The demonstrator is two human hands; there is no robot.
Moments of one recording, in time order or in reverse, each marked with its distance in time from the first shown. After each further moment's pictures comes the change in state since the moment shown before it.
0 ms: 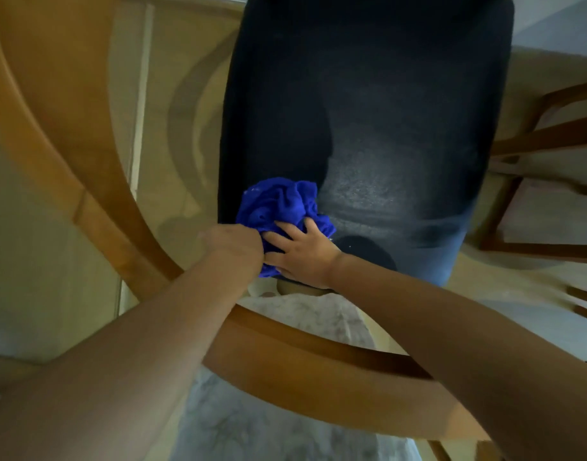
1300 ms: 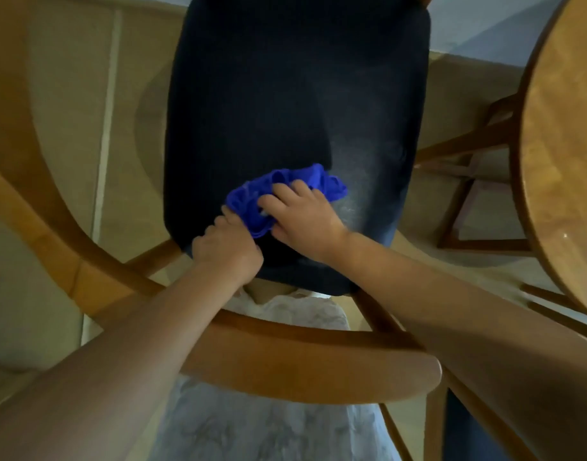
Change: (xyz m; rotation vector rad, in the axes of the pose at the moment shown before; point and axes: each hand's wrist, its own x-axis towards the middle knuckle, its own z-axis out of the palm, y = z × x) left_hand -0.052 0.081 -0.029 -0.617 0.232 -0.120; right_hand -0.096 0.058 -0.038 0.264 0.410 0.260
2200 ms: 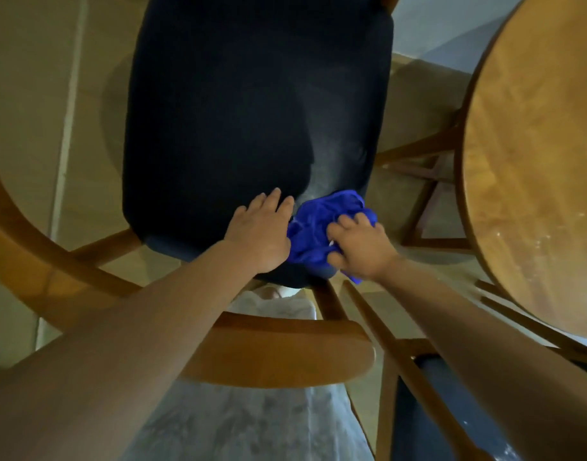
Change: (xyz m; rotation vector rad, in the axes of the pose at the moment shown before) left_hand -0.016 0.073 -0.011 0.008 -0.037 0.459; right_hand -0.103 0.080 -0.016 -0.131 -0.430 0.317
